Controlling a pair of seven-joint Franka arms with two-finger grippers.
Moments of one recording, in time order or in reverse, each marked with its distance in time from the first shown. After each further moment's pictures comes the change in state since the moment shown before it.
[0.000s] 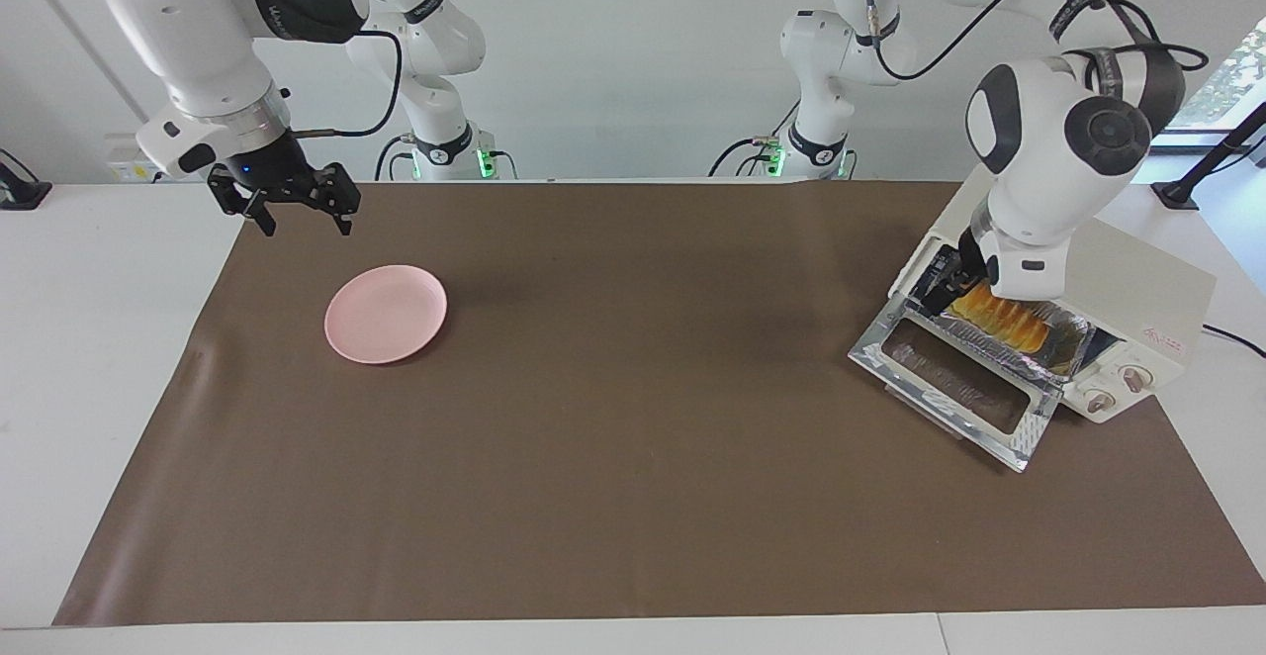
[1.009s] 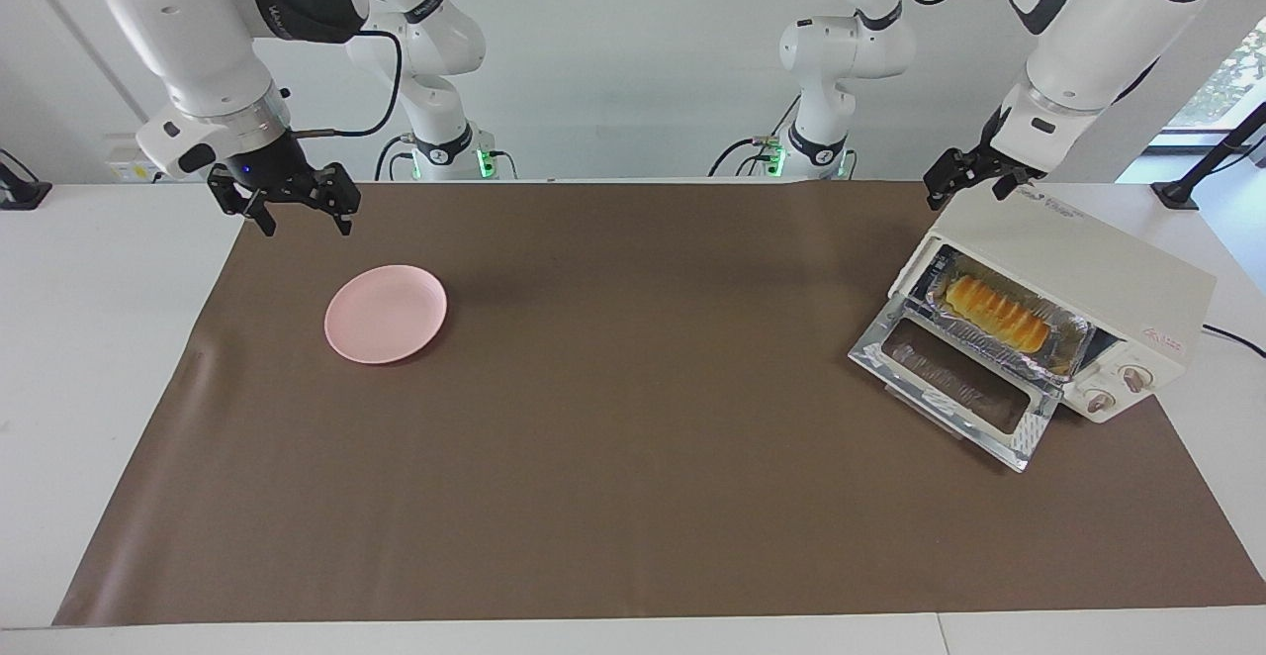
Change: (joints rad) left arm 0.353 -0.159 -0.393 -0.078 0.000 -0.043 0.301; right arm 0.000 0.000 0.000 0.000 0.000 0.000 0.000
